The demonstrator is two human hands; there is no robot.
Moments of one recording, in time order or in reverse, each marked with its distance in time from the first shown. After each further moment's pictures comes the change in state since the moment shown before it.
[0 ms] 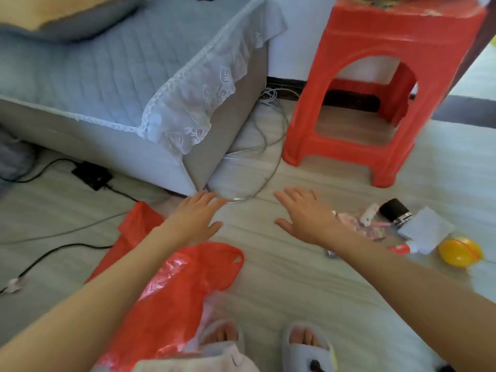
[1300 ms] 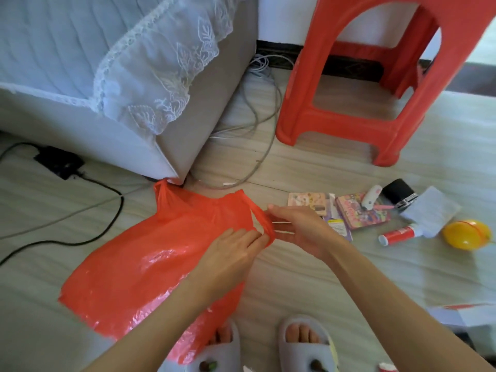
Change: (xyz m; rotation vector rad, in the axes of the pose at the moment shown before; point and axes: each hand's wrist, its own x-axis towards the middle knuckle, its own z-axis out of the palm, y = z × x) left_hand 0.003 0.077 0.078 -0.002 0.540 0.423; right_hand 0.003 -0.010 0.042 1.783 -0.220 0.485
